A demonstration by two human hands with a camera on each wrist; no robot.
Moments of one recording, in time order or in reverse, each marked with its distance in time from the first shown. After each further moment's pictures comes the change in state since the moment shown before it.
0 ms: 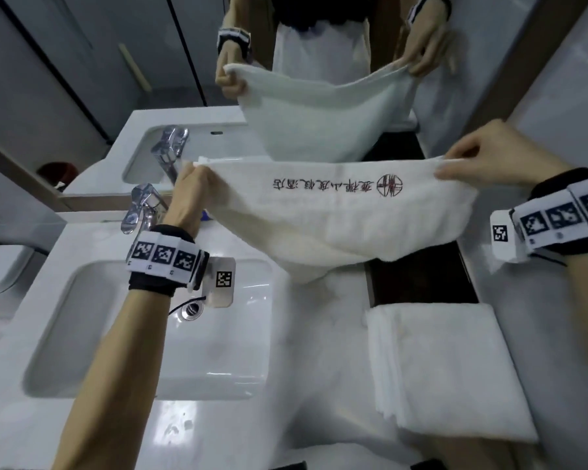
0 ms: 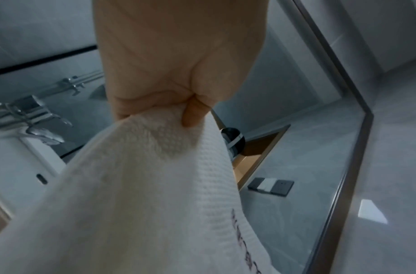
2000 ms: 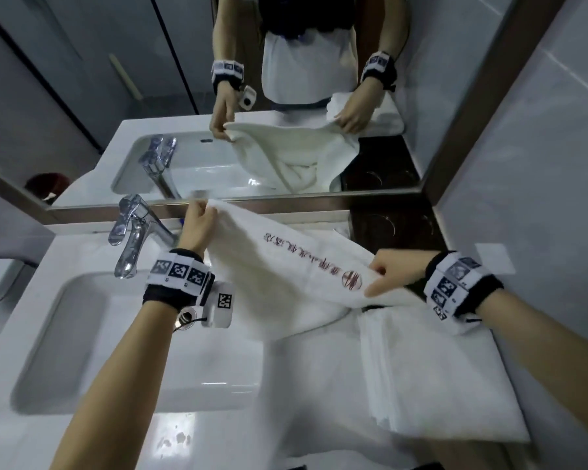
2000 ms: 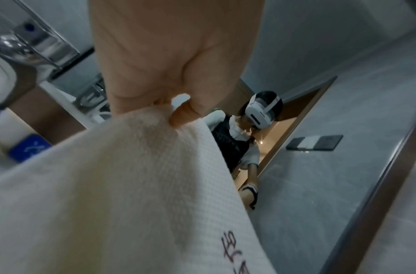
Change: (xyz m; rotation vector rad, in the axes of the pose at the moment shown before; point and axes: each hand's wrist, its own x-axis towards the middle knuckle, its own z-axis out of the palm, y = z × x) left_hand 0.023 -0.064 0.015 0.242 -0.030 -0.012; right_hand -0.042 0.003 0.147 -0.044 -0.848 -0.051
